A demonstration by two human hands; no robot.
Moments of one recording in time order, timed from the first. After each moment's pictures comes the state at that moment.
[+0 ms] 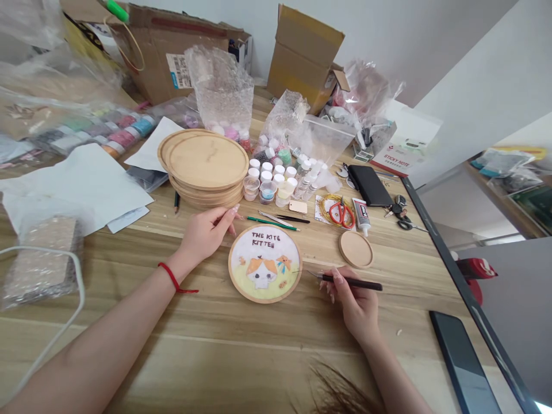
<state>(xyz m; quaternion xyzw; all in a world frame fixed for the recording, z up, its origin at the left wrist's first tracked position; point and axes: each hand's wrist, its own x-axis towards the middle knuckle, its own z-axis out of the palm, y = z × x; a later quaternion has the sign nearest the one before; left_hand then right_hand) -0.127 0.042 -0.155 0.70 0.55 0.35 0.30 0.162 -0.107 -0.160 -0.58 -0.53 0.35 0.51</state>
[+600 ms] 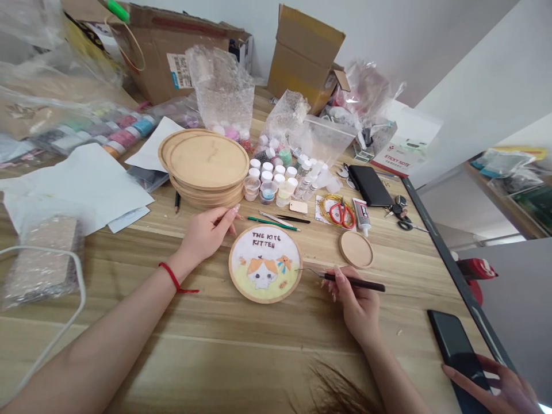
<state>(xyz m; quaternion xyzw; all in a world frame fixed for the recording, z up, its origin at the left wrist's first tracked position) -0.128 0.043 -0.158 0.70 0.55 0.35 0.30 0.161 -0.107 -0.162 -0.59 -0.53 0.32 0.51</state>
